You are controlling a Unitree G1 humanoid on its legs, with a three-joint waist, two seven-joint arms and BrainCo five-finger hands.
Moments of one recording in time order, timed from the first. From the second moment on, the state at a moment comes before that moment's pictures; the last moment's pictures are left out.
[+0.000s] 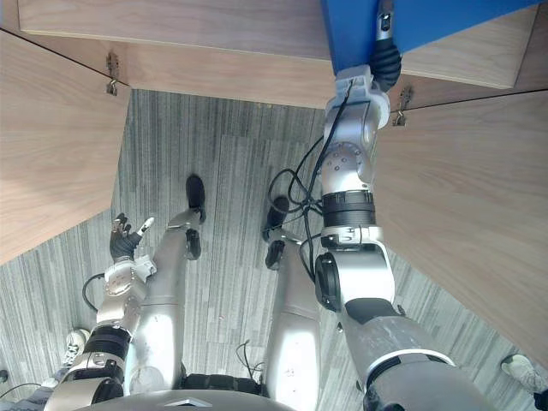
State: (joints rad) left arm -0.26 0.00 0.17 0.56 -0.20 -0.15 0.32; right arm -1.06 -0.27 -0.17 0.43 1.03 -0.26 -0.42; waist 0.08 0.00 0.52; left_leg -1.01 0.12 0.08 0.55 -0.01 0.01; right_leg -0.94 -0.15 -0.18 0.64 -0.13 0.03
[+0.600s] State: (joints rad) left arm -0.32 -0.03 0.15 0.62 -0.22 -0.14 0.36; right arm -1.26 -0.30 -0.15 0.69 1.03 -0.22 -0.47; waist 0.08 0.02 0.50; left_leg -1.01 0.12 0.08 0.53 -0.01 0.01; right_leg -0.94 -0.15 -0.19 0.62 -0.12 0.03
